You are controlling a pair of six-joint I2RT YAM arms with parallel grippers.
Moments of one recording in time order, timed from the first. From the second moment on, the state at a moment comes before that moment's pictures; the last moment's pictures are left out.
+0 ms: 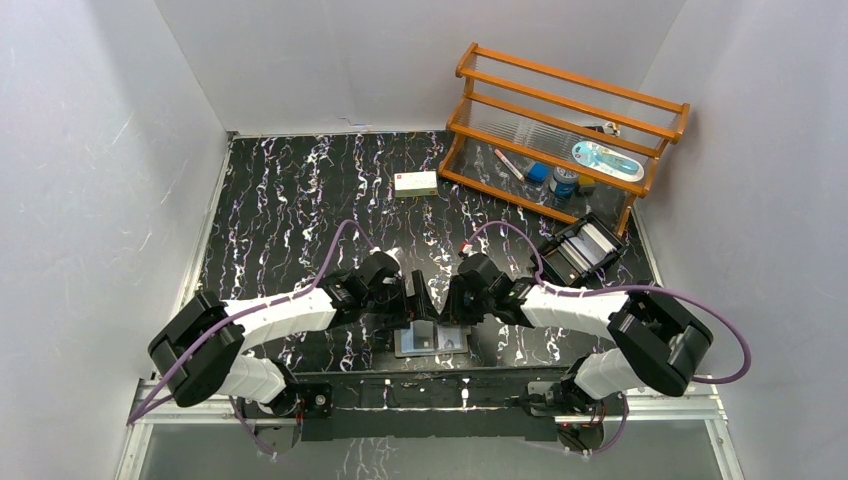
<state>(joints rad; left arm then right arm) -0.87 1.35 0.62 -0.13 0.20 -0.99 0.90 1.39 0.58 -0.08 -0.13 0.87</state>
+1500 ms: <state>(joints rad) -0.87 1.28 0.56 0.14 0.34 -1.06 0.91 1.35 0.56 -0.05 -0.10 0.91</state>
